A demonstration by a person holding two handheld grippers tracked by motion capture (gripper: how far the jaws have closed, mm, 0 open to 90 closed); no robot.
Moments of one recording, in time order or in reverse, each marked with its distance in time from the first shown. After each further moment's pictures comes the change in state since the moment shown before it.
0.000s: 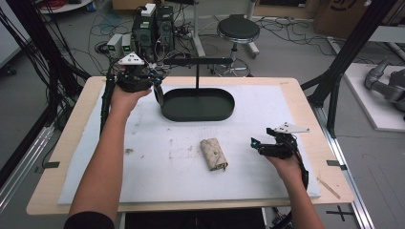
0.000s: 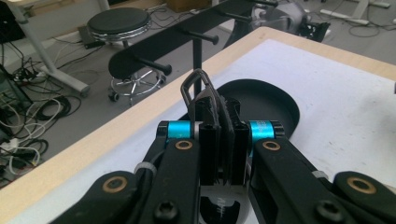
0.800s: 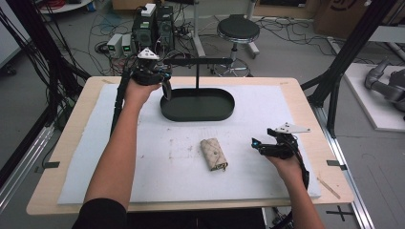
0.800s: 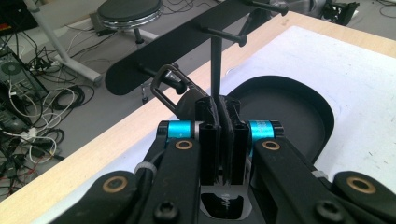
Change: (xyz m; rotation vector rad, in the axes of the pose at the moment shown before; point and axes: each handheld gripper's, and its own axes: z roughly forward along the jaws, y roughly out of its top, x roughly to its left) left arm 0.004 0.012 0.044 0.071 0.050 0.016; right arm -0.003 -0.003 0.001 0.004 0.001 0.013
